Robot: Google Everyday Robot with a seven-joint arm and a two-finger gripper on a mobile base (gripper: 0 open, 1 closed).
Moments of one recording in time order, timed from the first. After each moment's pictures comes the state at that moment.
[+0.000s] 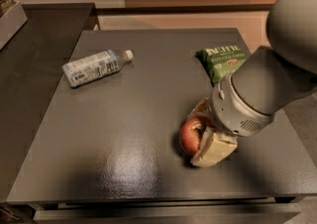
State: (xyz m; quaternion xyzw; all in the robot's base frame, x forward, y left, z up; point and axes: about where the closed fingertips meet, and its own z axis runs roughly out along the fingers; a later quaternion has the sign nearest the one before) arm 0.370 -0.079 0.869 -0.69 0.69 0.12 0.17
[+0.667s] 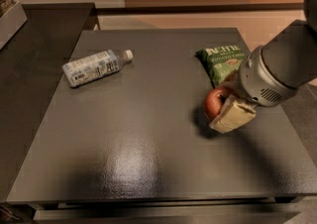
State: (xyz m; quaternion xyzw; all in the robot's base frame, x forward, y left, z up) arm 0.432 -0.135 0.891 -0.60 0.77 0.08 0.22
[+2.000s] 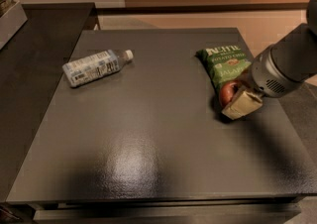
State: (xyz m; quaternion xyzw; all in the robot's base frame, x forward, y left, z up) arm 0.484 -0.186 0.865 -0.53 0.82 0.06 0.22
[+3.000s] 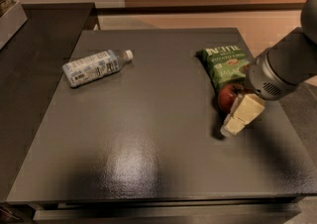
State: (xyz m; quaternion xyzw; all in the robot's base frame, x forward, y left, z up) arm 0.484 -0.183 0.858 -0.53 0.82 0.06 0.22
